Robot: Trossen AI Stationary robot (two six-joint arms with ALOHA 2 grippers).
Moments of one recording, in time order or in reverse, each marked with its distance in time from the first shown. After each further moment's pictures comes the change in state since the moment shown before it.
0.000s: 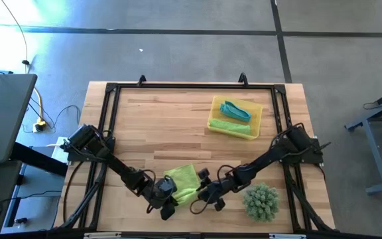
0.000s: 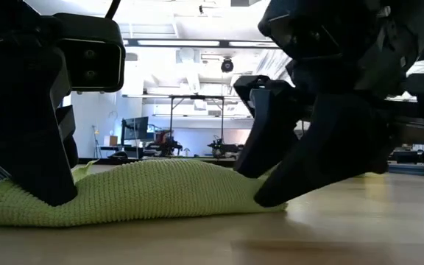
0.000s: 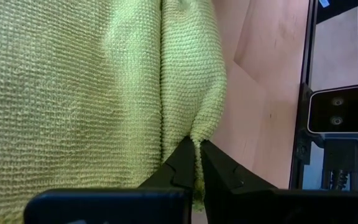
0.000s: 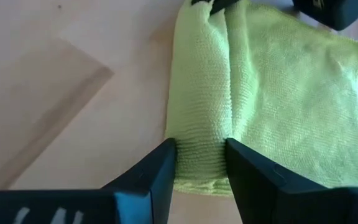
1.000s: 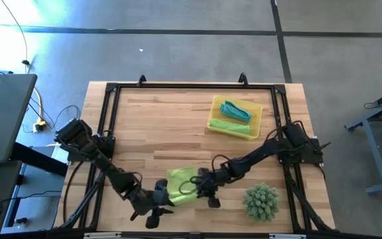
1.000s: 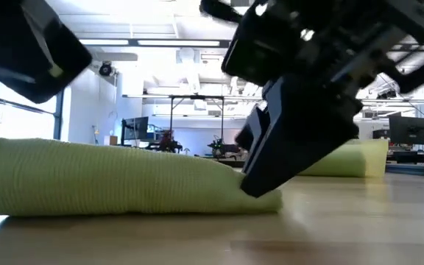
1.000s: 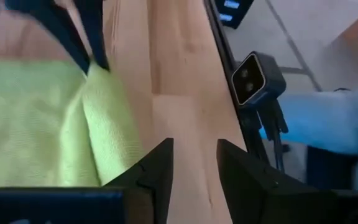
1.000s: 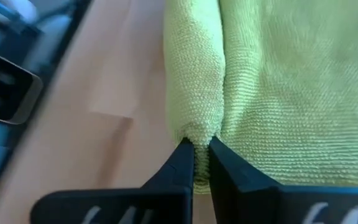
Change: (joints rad) left arm -0.112 -0.175 -0.002 0.002 -0.158 0.522; right arm -0.100 0.046 0.002 -0.003 -0.351 0.503
